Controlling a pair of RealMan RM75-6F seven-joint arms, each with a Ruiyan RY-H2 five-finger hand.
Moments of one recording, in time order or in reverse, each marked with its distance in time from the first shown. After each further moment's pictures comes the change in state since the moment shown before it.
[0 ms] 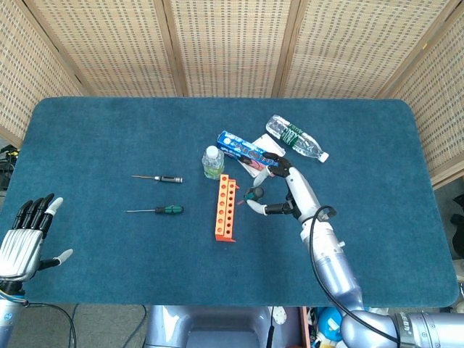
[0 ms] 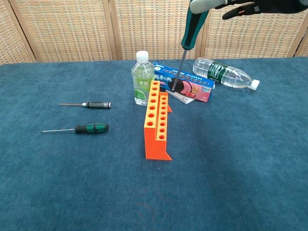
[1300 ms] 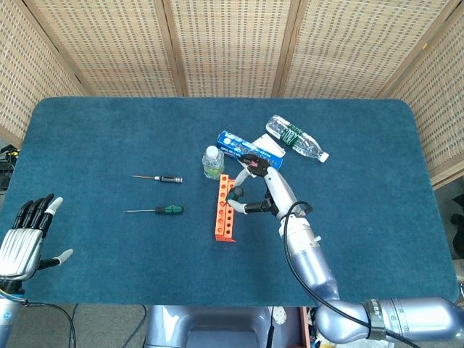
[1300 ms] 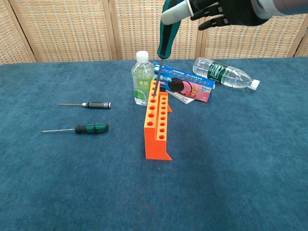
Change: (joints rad) left arm -0.004 0.001 0.000 0.006 -0.009 -0.015 -0.021; right arm 0.129 -0.109 -0.007 0.095 0.078 0.019 0.003
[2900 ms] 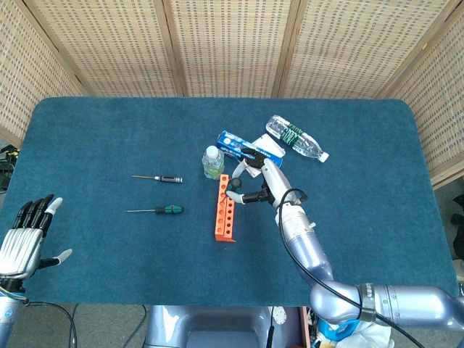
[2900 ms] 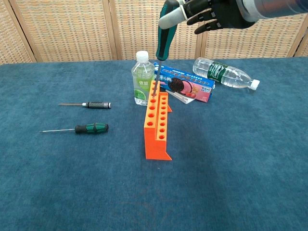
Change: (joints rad) left arm -0.004 -0.011 -0.002 0.020 -0.024 -0.019 0.004; right arm 0.043 0.009 0.016 0.119 0.069 -0.107 0.012
